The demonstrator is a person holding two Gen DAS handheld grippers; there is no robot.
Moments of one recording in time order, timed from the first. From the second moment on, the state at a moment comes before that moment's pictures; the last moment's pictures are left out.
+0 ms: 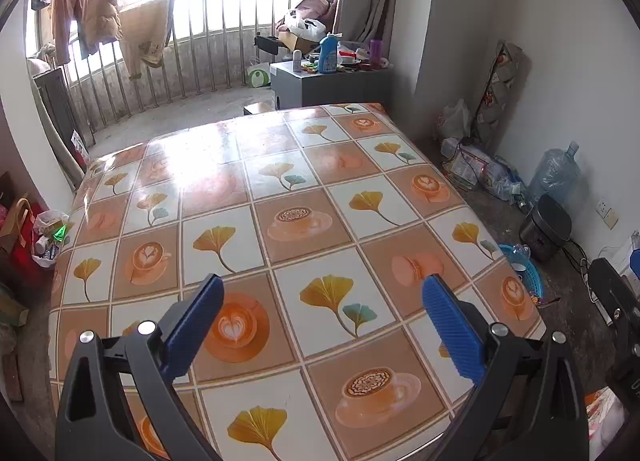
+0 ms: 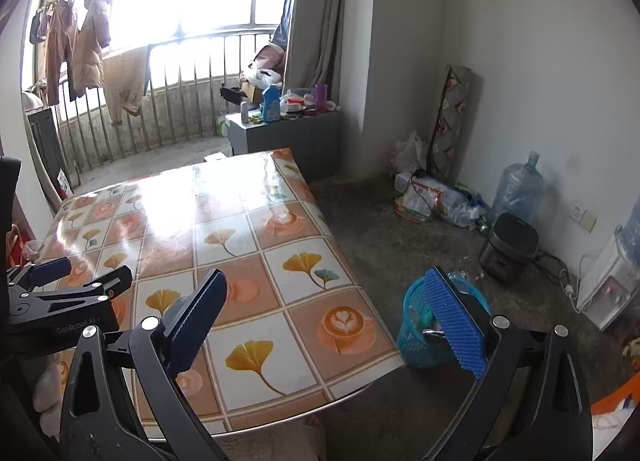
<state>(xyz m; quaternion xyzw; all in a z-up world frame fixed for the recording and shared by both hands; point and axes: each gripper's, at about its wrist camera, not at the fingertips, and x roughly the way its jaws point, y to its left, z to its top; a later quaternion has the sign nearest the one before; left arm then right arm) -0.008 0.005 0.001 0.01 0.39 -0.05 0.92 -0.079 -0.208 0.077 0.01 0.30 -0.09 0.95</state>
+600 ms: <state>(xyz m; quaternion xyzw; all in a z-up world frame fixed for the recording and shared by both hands) 0.011 -0.009 -0.018 0.03 0.44 -0.02 0.90 -0.076 -0.224 0.039 -0.01 0.41 -0.12 0.91</state>
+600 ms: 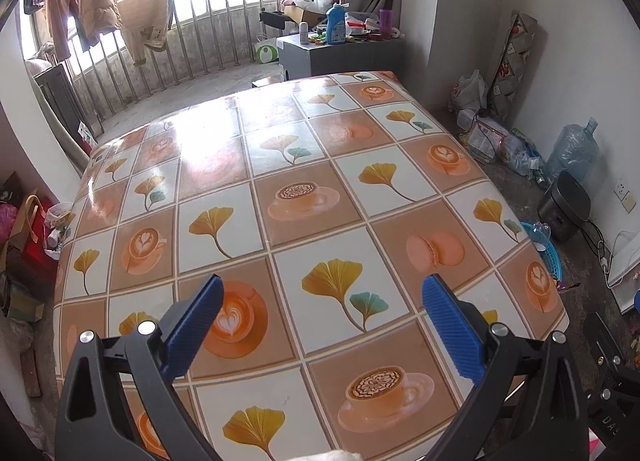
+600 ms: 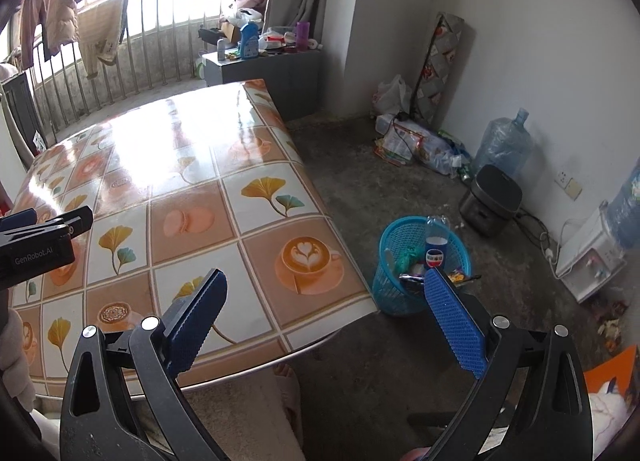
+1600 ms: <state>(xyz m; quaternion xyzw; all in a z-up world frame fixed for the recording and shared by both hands) 0.009 -0.044 -0.015 0.07 0.44 -0.06 0.90 -0.094 -0.264 0.039 -0.01 0.43 -0.17 0.89</state>
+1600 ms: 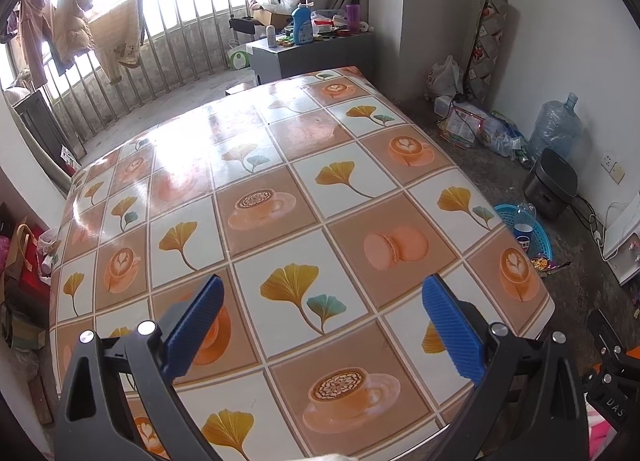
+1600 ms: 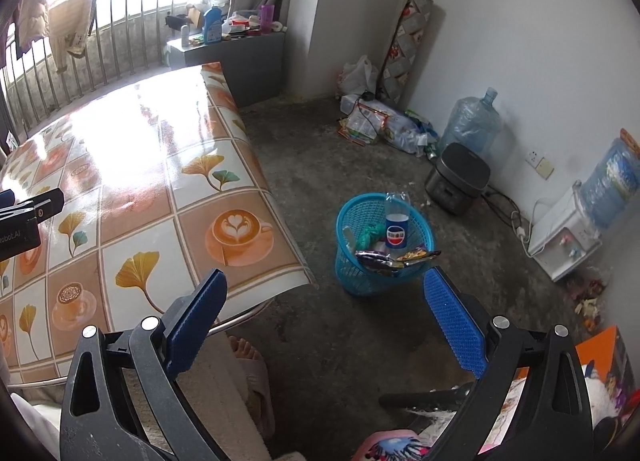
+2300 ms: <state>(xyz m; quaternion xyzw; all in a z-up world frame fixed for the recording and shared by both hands) 0.004 -0.013 -0.013 0.06 0.44 -0.02 0.90 -0.083 -0.258 0.038 -0.02 0.42 -0.15 0.89</state>
